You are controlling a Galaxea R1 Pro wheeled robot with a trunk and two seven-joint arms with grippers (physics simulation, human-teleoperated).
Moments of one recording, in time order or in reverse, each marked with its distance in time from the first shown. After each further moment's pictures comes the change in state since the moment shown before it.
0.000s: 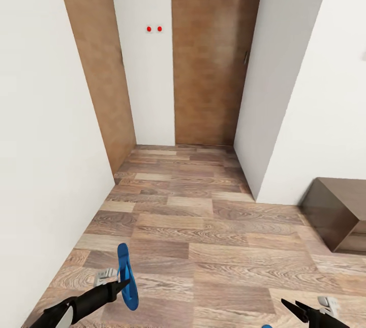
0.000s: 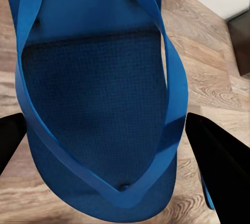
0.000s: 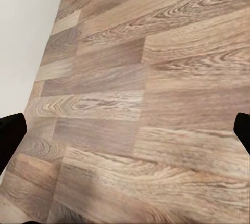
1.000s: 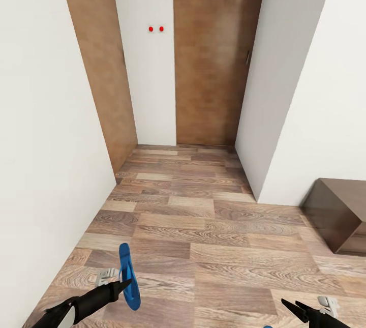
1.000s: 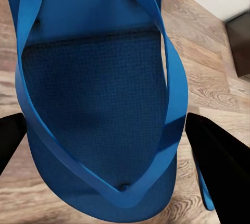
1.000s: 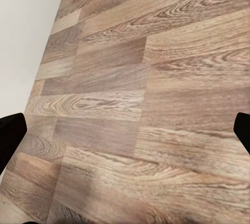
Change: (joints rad) left arm 0.000 -0.011 0.000 0.000 0.000 0.000 0.000; right arm 0.000 0.000 0.000 0.000 0.000 0.000 -0.003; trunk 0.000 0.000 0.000
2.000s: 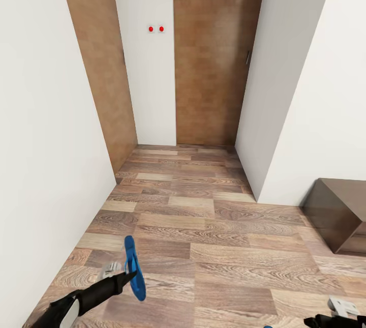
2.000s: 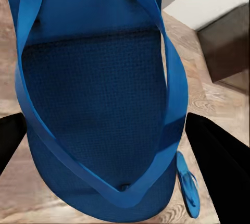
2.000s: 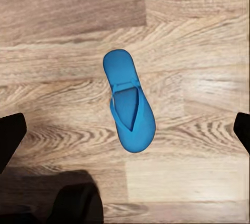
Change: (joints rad) left arm -0.001 -0.019 0.000 -0.063 0.009 0.009 -0.075; right arm -0.009 0.004 0.008 -0.228 0.302 0.513 -0.579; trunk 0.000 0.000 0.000
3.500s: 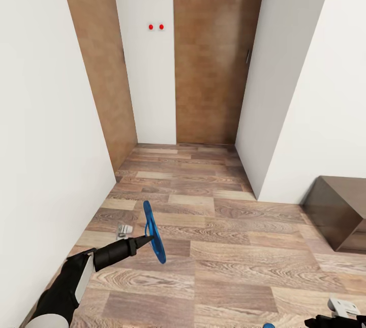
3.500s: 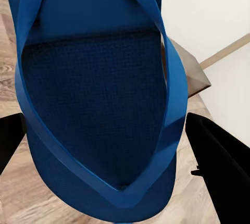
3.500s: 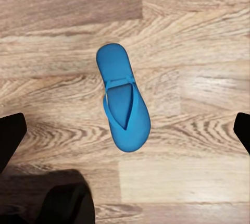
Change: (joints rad) left arm 0.001 -0.113 -0.010 -0.498 -0.003 0.398 -0.190; right arm -0.001 0.000 0.003 -0.004 0.026 0.005 0.002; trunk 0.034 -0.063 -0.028
